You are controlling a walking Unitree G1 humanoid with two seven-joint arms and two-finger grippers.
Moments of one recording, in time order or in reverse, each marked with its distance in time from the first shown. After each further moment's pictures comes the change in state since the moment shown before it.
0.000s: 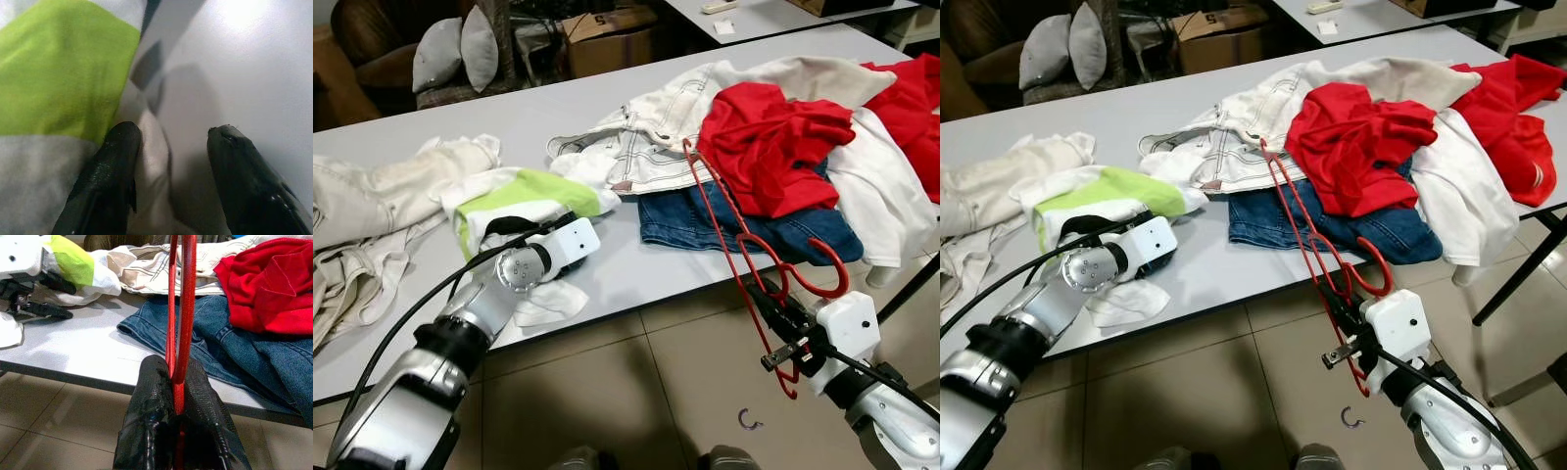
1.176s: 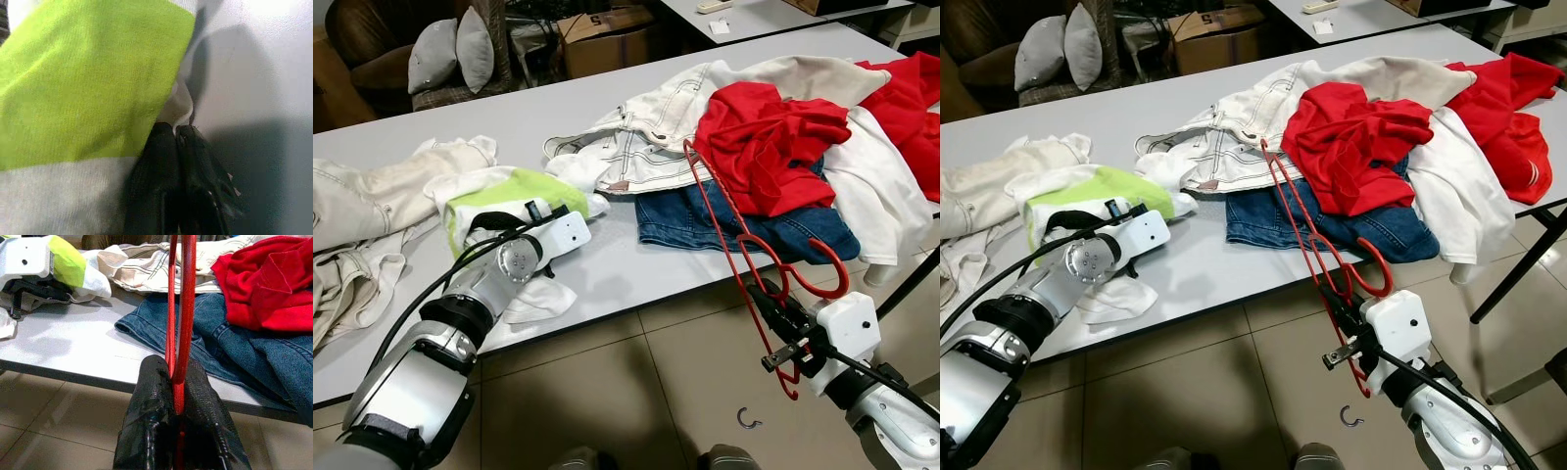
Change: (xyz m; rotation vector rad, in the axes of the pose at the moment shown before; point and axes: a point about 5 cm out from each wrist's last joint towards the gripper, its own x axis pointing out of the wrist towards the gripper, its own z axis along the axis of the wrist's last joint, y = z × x) left arm 0.008 0.013 -0.015 0.039 0.090 0.067; right arm 0.000 0.000 0.000 -0.002 0.003 0.000
